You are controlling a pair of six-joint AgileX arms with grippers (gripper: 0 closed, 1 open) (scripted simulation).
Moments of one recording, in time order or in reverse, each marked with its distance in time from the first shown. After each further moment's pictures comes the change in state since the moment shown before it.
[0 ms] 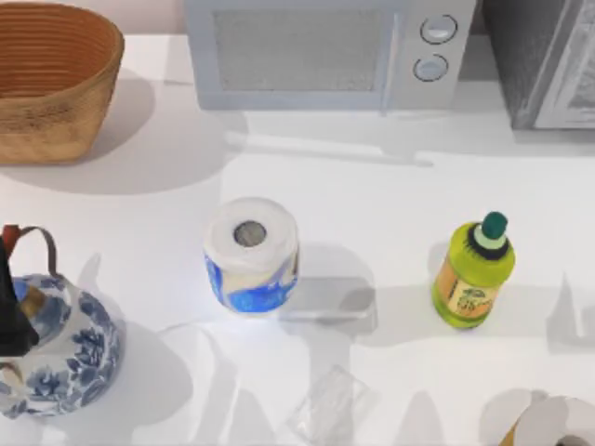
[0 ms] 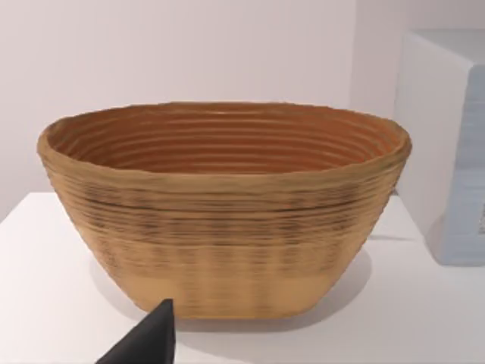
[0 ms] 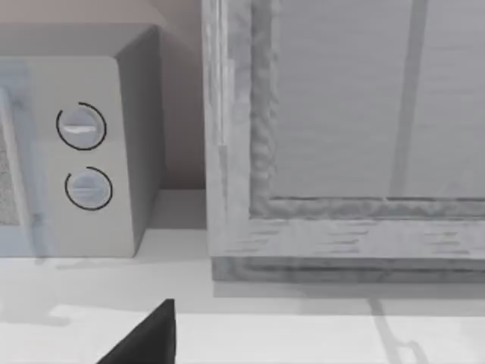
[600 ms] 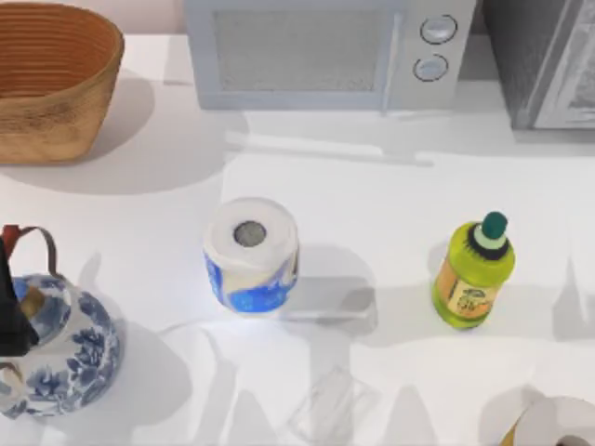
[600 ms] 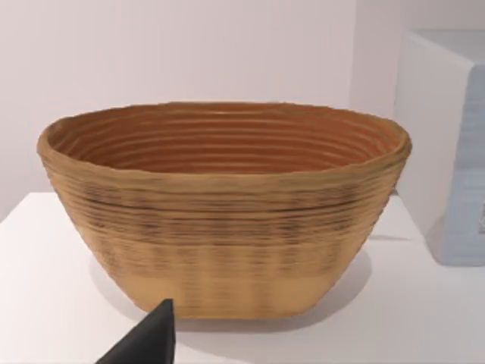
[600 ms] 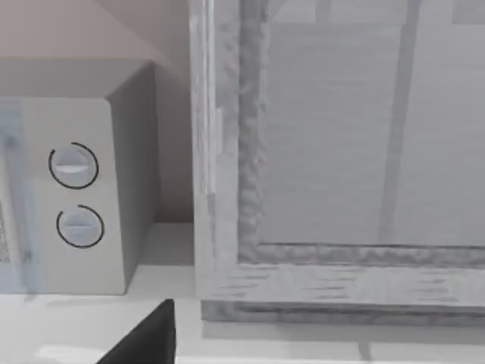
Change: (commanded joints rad) left arm 0.000 0.000 0.000 0.000 0.000 0.000; right arm -0.128 0.166 0.049 0.150 -0.139 -0.004
